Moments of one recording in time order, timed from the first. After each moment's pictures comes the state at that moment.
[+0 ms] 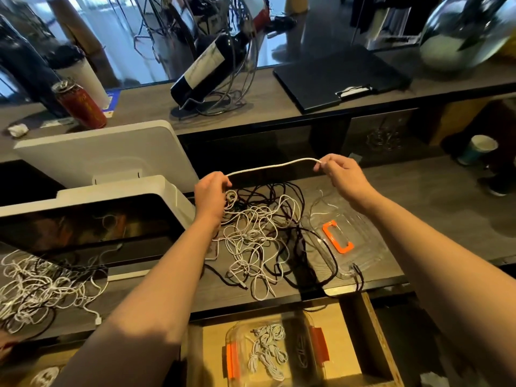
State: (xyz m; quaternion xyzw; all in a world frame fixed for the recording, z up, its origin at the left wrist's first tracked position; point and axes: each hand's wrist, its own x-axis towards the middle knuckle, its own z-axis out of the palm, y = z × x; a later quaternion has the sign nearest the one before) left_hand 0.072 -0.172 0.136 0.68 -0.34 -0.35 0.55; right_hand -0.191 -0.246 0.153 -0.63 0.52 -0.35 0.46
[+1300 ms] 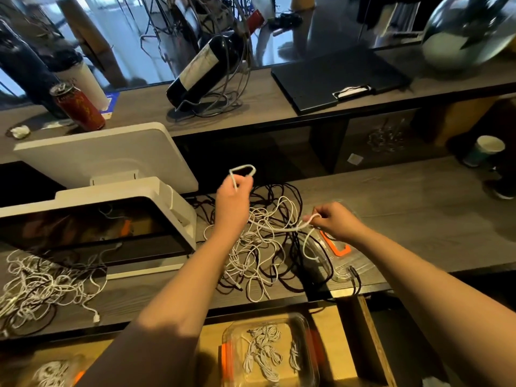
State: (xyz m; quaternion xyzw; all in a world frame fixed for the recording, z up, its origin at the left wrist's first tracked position) left_hand 0.007 -0.162 0.157 0.69 -0.40 -0.33 0.50; right_hand -0.216 -0.218 0.092 -0.69 0.54 -0.11 0.47
